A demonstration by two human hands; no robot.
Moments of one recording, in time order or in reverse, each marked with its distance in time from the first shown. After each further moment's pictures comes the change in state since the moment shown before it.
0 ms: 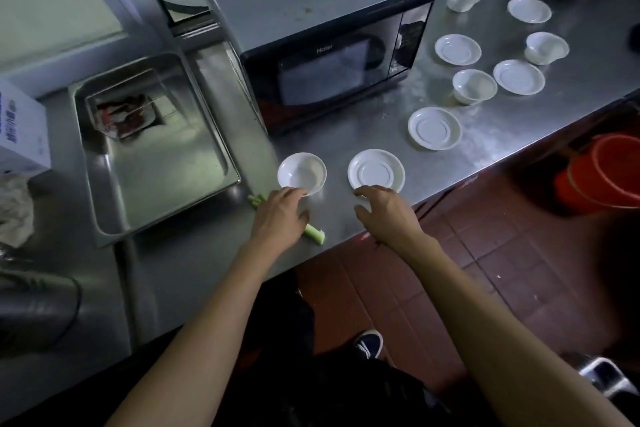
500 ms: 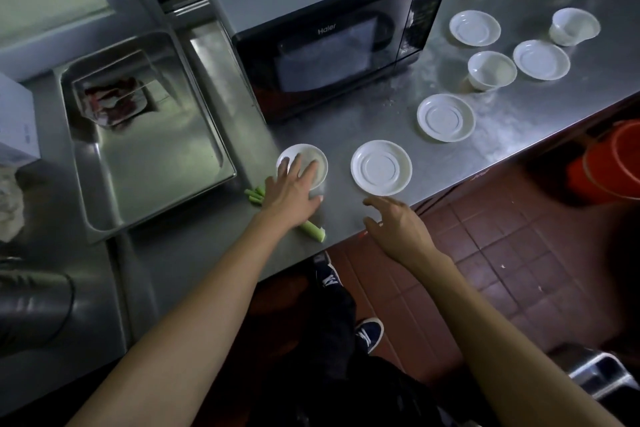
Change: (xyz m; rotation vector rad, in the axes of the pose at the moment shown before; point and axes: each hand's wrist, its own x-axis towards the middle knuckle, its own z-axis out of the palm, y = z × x) left_hand 0.057 0.000 0.023 0.269 -0.180 -0.015; right_hand -0.004 0.032 0.023 0.058 -0.016 -0.002
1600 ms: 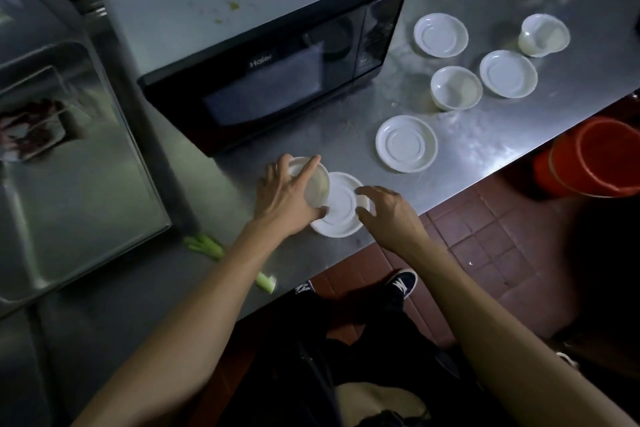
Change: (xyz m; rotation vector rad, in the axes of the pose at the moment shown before) left_hand 0.100 0.079 -0.019 -0.076 0.038 0.036; right_hand 0.098 0.072 -0.073 0.008 -0.052 0.069
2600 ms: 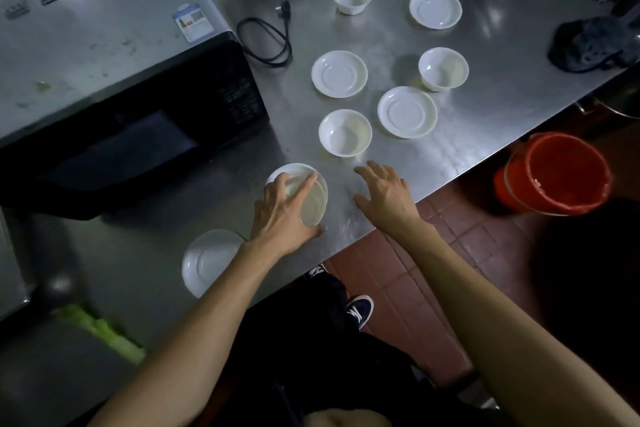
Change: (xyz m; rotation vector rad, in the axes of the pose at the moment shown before) left_hand 0.120 0.229 0.028 -0.037 -0.103 -0.013; right_hand 0.092 0.215 -0.159 -0.180 0.035 0.019
